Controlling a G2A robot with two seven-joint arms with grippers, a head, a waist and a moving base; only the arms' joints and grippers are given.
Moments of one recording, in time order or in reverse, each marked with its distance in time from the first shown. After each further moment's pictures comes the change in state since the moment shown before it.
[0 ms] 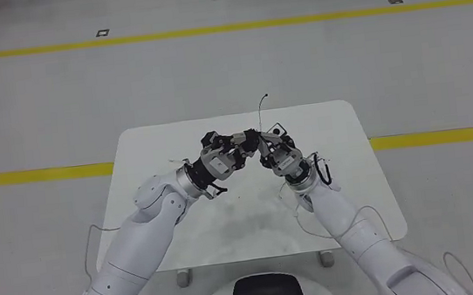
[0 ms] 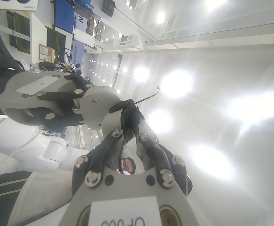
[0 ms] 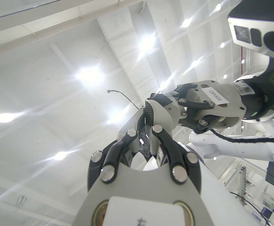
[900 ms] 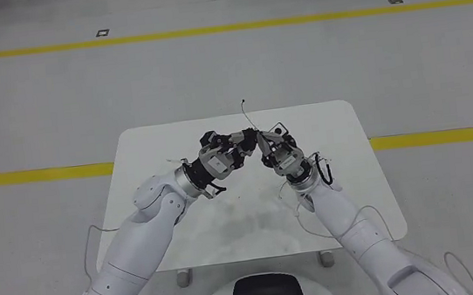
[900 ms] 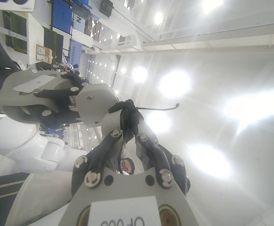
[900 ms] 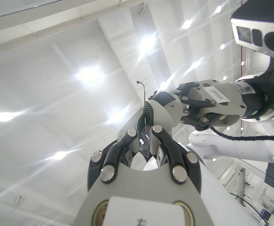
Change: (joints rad) left arm 0.002 -0.001 -0.008 0.001 -0.011 -0.002 0.001; right arm 0.002 0.005 0.003 0.005 0.006 -0.006 0.000
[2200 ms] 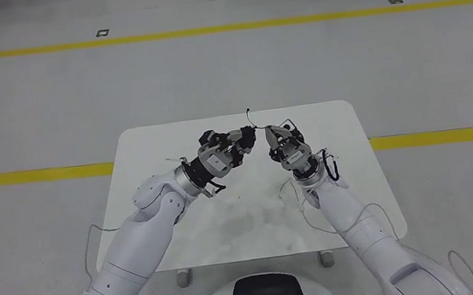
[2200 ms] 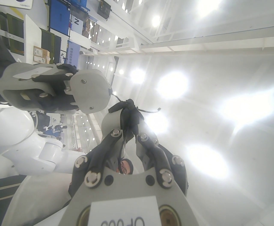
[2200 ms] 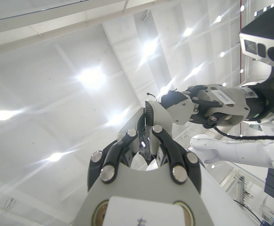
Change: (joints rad) left arm -0.003 -0.003 0.000 0.011 -0.013 -0.008 0.008; right arm 0.010 0.010 0.044 0.033 0.003 0.005 0.000
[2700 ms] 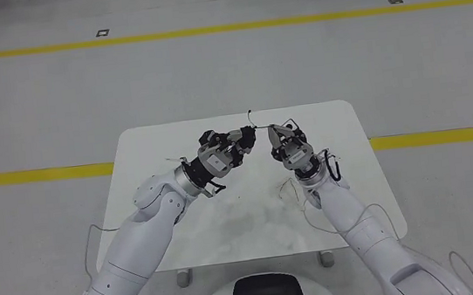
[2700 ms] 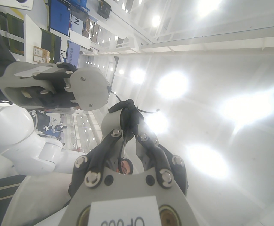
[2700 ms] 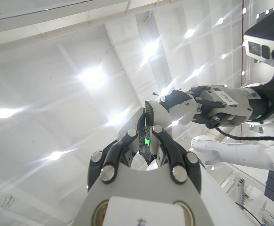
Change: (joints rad) left arm 0.000 0.000 0.000 0.000 0.000 0.000 0.000; right arm -0.006 0.002 0.009 -0.002 0.007 -0.007 0.000
